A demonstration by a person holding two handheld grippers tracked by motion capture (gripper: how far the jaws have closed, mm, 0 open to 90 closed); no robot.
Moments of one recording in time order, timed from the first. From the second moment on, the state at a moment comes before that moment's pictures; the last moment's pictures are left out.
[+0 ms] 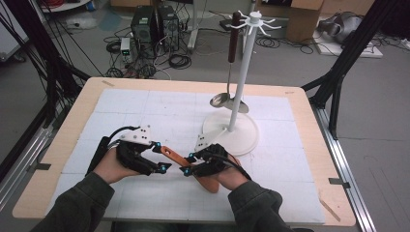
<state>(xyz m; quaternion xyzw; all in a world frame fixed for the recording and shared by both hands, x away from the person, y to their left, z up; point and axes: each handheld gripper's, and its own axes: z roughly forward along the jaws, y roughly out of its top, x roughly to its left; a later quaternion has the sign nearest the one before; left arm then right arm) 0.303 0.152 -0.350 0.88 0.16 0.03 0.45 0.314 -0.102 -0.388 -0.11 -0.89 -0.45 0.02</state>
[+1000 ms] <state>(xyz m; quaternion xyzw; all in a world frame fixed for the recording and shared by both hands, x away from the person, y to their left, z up) 0.307 0.159 -0.345 0.86 0.16 0.02 0.48 0.309 -0.088 -0.384 -0.13 -0.87 -0.48 0.01</state>
